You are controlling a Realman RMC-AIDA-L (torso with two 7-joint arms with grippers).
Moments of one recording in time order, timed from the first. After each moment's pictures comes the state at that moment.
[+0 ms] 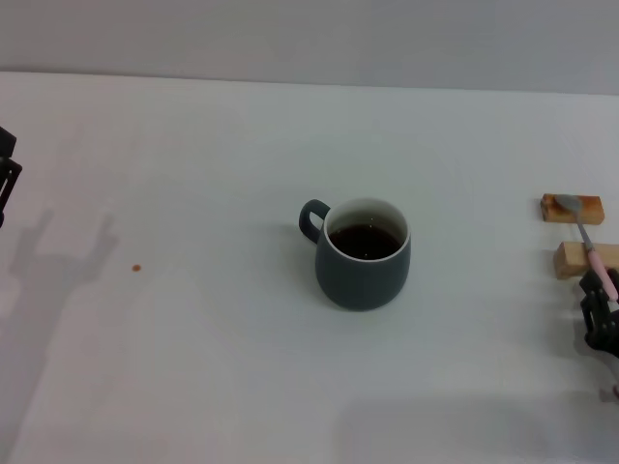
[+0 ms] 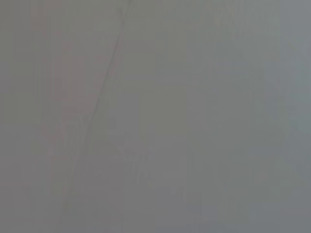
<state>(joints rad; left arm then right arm) -0.20 -2.08 -1.18 -0.20 2.72 1.53 -0.45 0.29 2.09 -0.64 0.26 -0.95 -1.34 0.29</state>
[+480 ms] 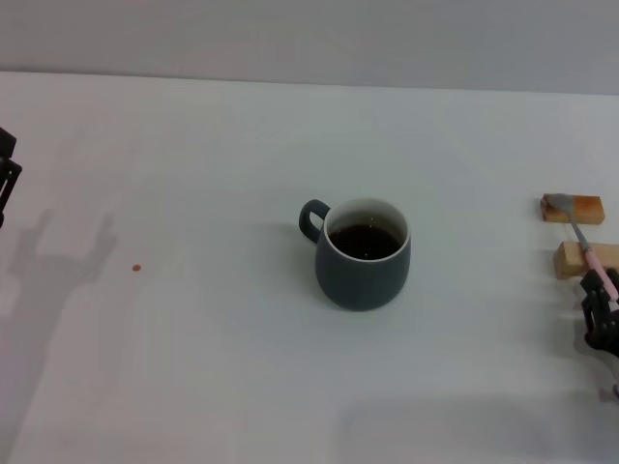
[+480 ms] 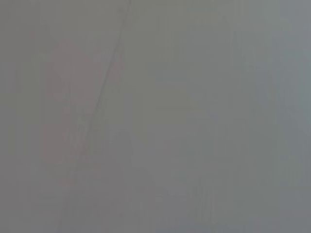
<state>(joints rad) -0.20 -2.08 -1.18 -0.19 2.72 1.53 -0.45 0.29 2.09 -0.64 0.26 -0.95 -1.34 0.29</state>
